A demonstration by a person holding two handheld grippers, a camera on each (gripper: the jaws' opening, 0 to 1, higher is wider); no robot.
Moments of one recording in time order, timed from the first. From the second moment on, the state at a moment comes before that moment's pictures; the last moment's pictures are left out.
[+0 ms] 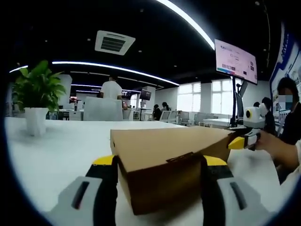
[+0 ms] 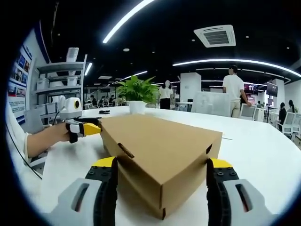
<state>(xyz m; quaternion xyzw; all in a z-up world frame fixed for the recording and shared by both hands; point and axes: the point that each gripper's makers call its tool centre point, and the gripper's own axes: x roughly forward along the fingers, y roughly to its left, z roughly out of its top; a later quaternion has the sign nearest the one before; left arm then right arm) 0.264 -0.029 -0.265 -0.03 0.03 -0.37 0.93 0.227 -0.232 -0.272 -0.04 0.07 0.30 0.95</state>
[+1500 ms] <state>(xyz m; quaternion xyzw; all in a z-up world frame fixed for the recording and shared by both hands) 0.231 -0.016 -0.264 -0.03 0.02 -0.34 0.94 0.207 -0.217 -0.274 -0.04 0.08 0.32 0.94</state>
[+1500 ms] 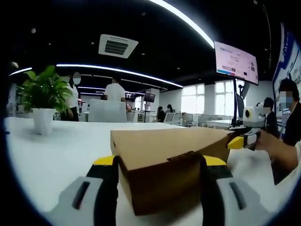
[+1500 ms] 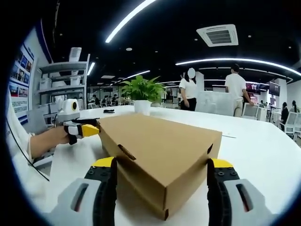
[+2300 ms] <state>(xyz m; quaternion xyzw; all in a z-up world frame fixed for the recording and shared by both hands) 0.208 -0.004 -0.266 -0.02 0.02 -0.34 0.94 0.191 -0.207 -0.273 -0.05 0.09 0.33 0.94</state>
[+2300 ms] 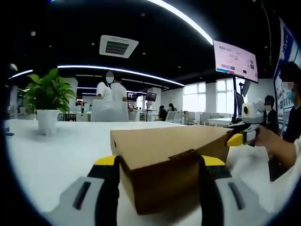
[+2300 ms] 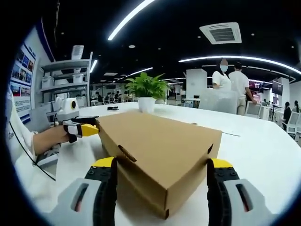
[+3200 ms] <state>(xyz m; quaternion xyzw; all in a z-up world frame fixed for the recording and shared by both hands) 0.194 -0.020 -0.268 0.00 0.02 -0.34 0.94 0.169 -0.223 -0.272 -0.03 0.08 0.33 0.94</state>
